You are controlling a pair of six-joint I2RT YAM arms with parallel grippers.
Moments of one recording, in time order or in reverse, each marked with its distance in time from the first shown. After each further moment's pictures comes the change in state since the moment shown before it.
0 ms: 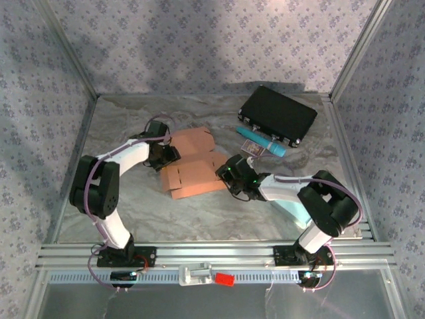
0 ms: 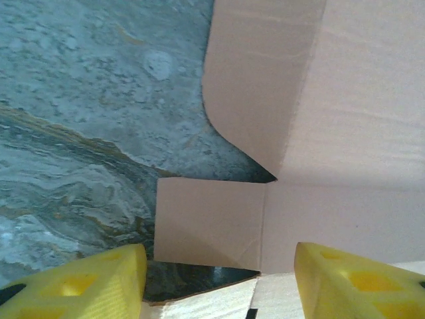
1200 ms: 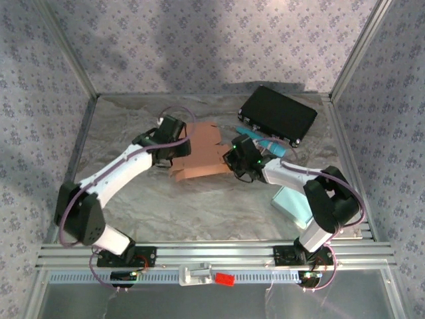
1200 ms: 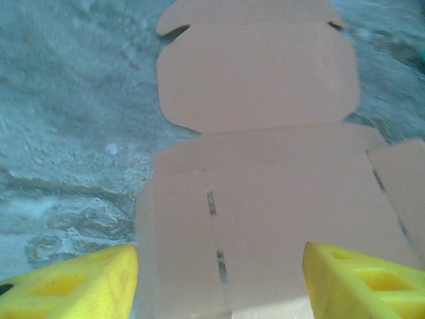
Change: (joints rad) left arm -0.270 -0.277 0.085 -0.105 -0.362 0.189; right arm -0.152 0.008 0.220 -0.206 -0.087 -0.079
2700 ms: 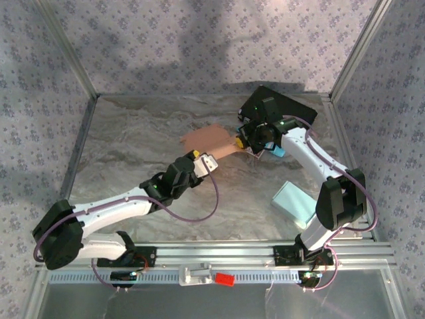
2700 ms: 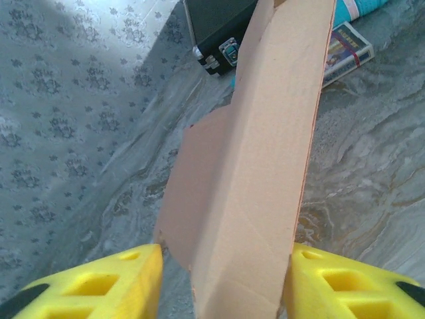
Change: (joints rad) left arm -0.341 -0.217 -0.485 0.750 -0.154 1.015; right arm -0.228 -0.004 0.446 -0.626 -0.330 -0.035
